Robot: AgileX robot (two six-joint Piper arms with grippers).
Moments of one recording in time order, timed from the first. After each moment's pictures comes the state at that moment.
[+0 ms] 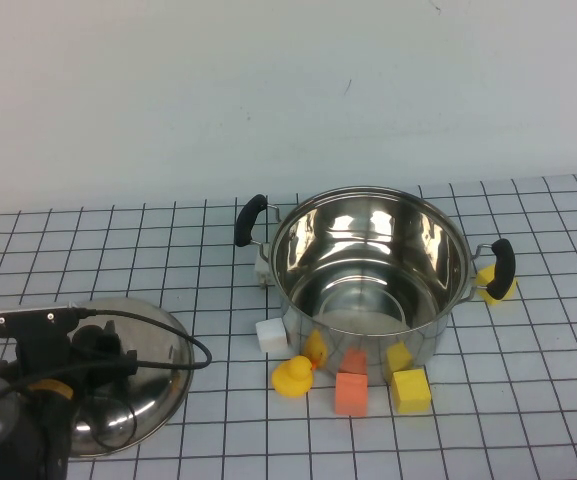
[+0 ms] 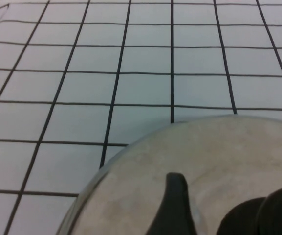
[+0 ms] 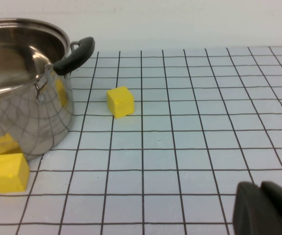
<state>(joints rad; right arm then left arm) 0.02 -0.01 0.02 -0.04 0.42 0.03 -0.12 2.16 -0.57 -0.22 -1.12 -0.03</state>
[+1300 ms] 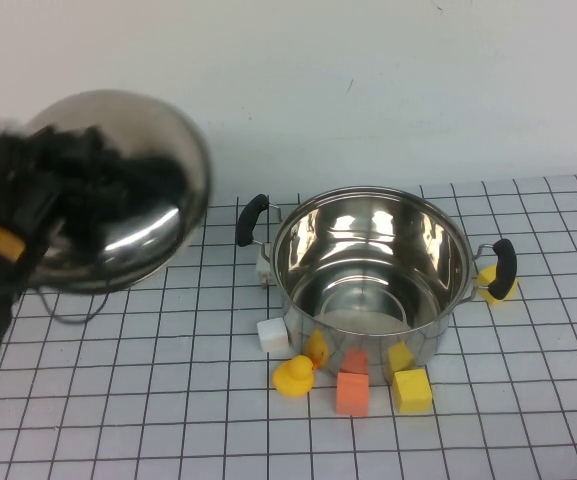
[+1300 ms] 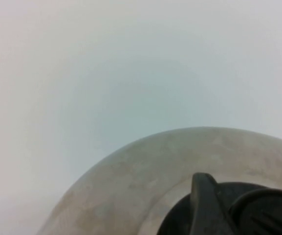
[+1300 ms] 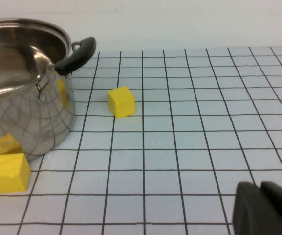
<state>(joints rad) 0.02 -0.01 0.02 -0.04 0.42 0.03 -0.13 1.51 -0.68 0.06 -0.82 -0.17</state>
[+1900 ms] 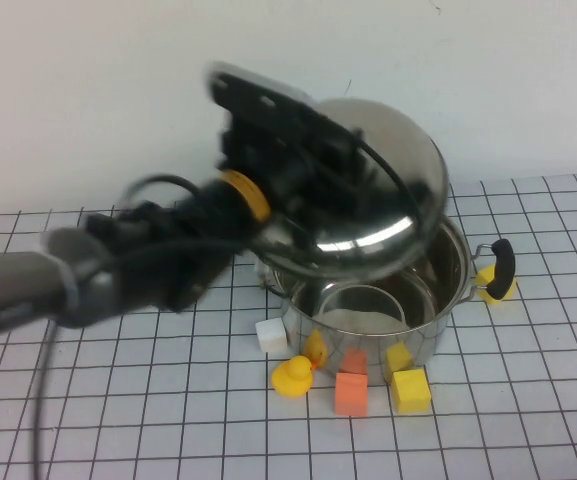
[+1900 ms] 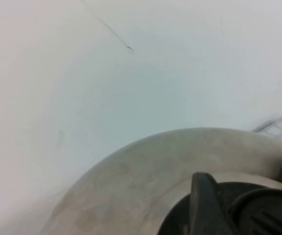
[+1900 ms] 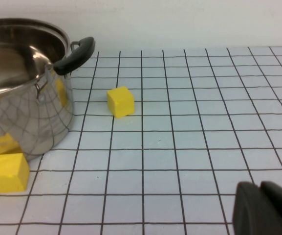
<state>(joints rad) 0.02 -0.01 0.02 -0.04 0.42 0.03 -0.50 1.83 -1.16 0.29 -0.57 -0.31</state>
